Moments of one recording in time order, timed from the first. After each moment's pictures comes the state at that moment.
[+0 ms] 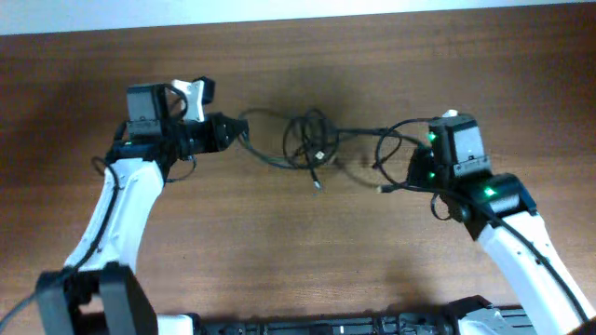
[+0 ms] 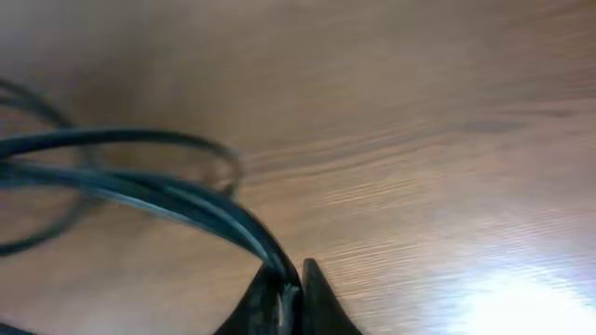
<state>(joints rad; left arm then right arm) 0.03 1.56 1.08 -0.41 0.73 -0.17 0.22 1.14 0.93 -0.76 0.19 0.45</state>
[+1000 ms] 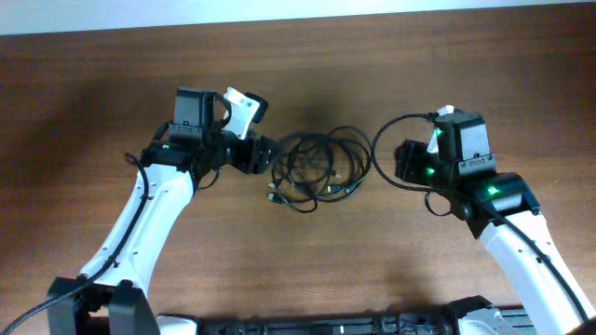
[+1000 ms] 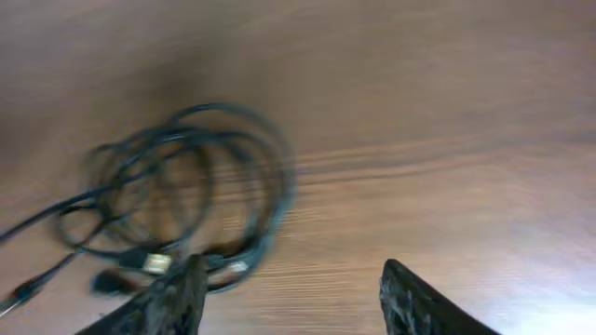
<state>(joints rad) -0.20 1.52 1.08 -0.51 0.51 0.17 0.20 1.15 0.93 -0.68 -0.05 0.43</state>
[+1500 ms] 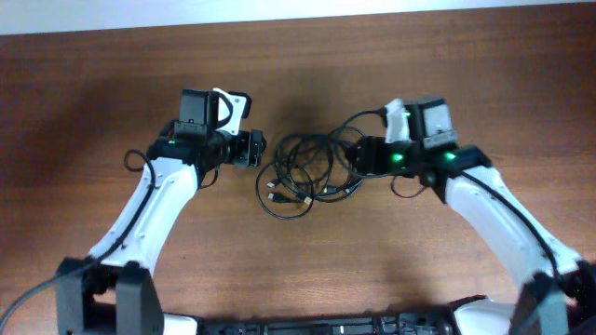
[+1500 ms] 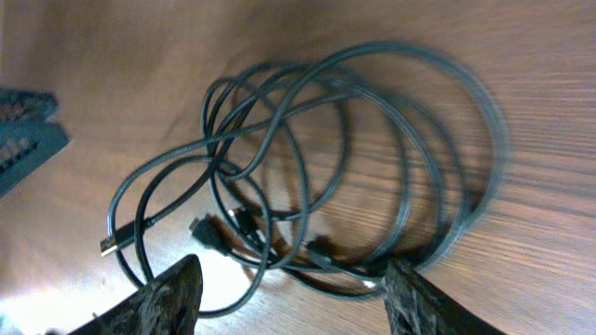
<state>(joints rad) -0.20 1.60 1.08 -0.50 0.26 -0.01 0.25 1.48 0.93 -0.41 -0.47 0.38</state>
